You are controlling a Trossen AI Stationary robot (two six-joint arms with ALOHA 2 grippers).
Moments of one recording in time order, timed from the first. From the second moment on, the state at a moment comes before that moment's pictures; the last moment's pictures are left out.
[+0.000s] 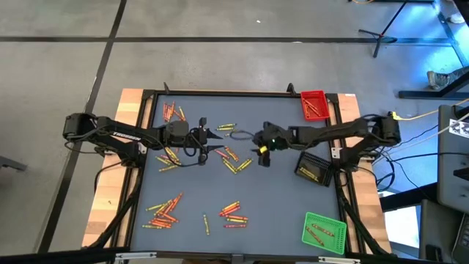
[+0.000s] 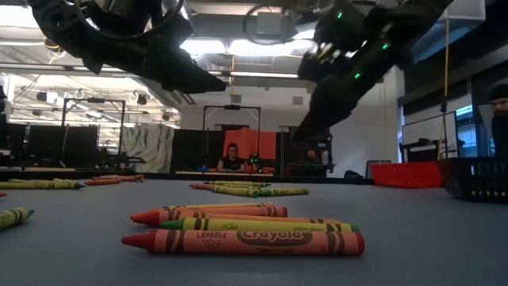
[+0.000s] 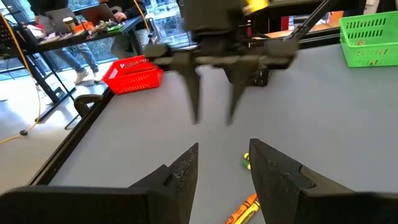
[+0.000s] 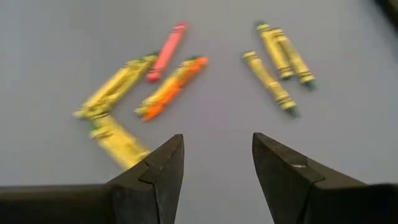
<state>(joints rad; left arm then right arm) 0.14 1.28 0.47 0.56 0.02 0.19 -0.12 1.56 0.82 -0.02 0.07 -0.05</state>
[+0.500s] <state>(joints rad) 0.14 1.28 0.47 0.56 0.02 0.19 -0.39 1.78 0.93 0.12 -0.22 -0.22</state>
